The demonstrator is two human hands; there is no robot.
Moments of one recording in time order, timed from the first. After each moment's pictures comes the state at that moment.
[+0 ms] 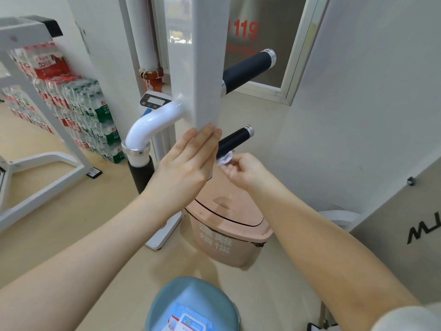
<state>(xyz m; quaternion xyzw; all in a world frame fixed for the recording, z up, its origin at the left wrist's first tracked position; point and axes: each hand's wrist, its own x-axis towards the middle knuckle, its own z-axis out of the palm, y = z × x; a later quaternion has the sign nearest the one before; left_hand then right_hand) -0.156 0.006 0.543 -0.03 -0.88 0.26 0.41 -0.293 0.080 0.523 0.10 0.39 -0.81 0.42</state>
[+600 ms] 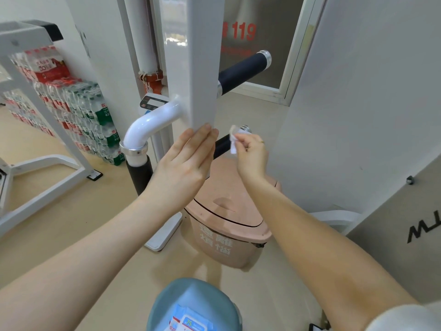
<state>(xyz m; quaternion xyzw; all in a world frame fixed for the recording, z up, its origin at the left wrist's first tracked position) -0.159 0.004 0.541 -0.02 -0.87 0.26 0.42 -0.308 0.081 0.506 -0.24 0.77 -0.59 -0.03</state>
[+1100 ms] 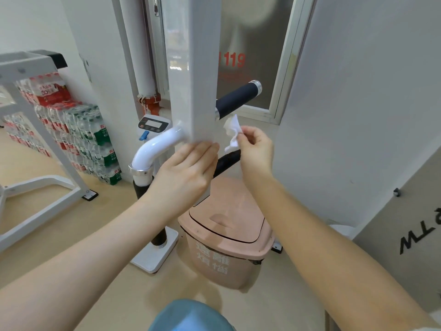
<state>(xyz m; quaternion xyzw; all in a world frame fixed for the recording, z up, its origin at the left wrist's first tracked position) -0.154 0.016 0.572 -0.06 -0.86 0.28 0.43 -0.287 0.103 0.572 -0.18 0.68 -0.72 0.02</state>
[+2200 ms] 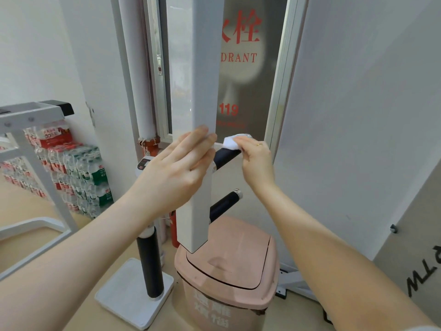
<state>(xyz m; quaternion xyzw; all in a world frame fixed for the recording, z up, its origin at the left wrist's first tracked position) -0.161 -0.009 0.660 -0.10 -0.82 0.28 0.49 -0.344 0.091 0.626 -0.40 0.76 -0.44 -0.27</state>
